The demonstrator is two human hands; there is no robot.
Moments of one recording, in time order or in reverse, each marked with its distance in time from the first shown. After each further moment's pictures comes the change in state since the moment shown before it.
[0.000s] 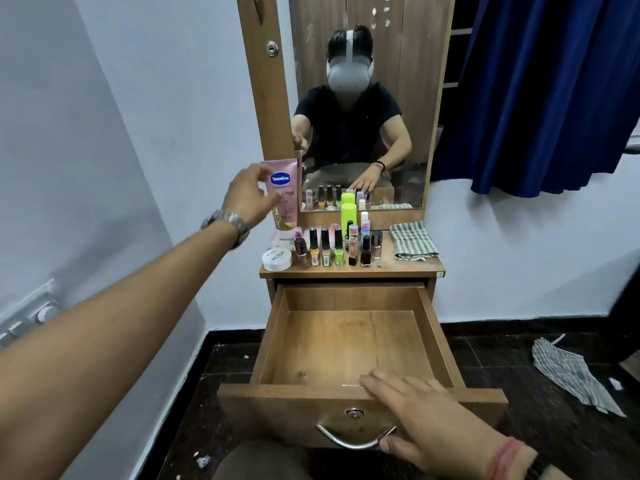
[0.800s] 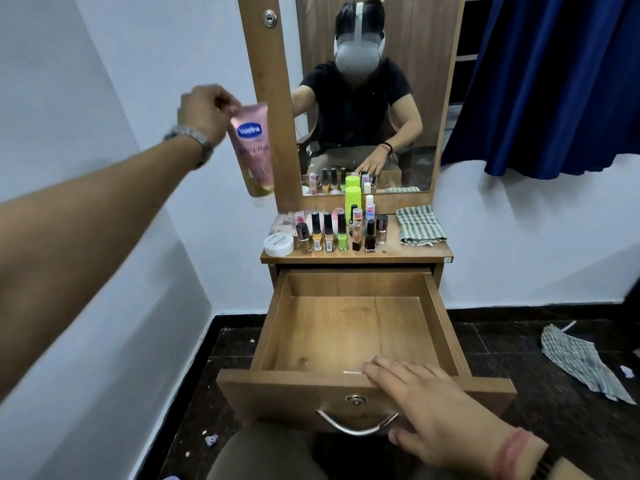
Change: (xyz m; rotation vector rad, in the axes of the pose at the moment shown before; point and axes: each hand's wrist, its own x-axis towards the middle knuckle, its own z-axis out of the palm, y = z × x) left_hand 0.085 -0.006 -0.059 0.127 0.234 0.074; right_hand 0.002 0.006 0.006 -0.021 0.012 -0.025
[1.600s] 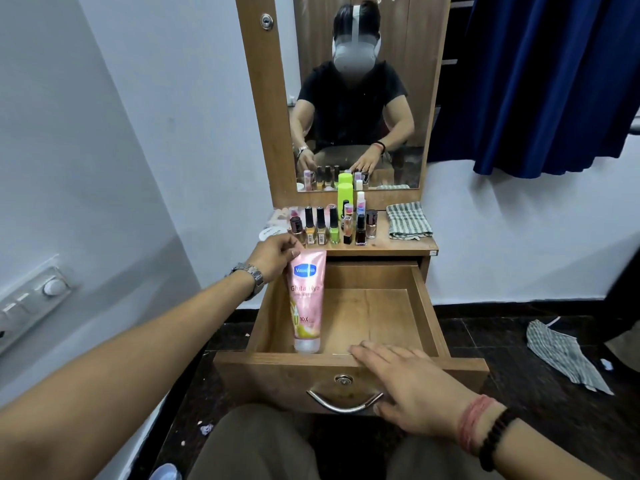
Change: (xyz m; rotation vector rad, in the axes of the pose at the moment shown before) left_hand -0.200 -0.017 0.089 -0.175 -0.643 -0.237; right_hand -0.001 -0.003 -0.001 -0.039 -0.003 0.017
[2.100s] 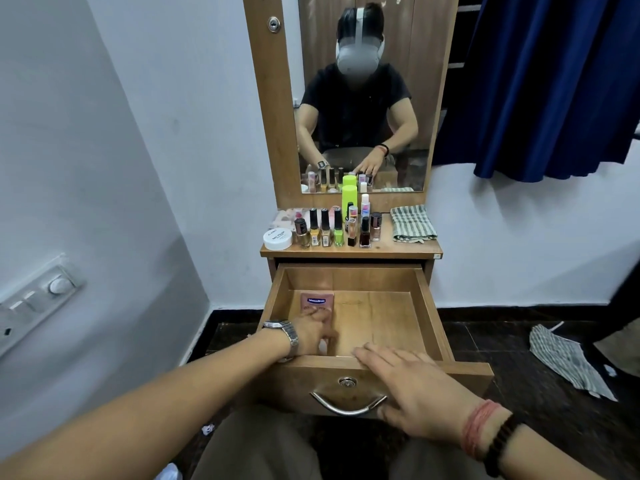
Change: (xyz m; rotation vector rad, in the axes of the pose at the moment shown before) left_hand -0.059 -0.019 0.076 0.844 -0.689 0.223; right_hand 0.000 0.000 0.001 -0.017 -0.004 0.005
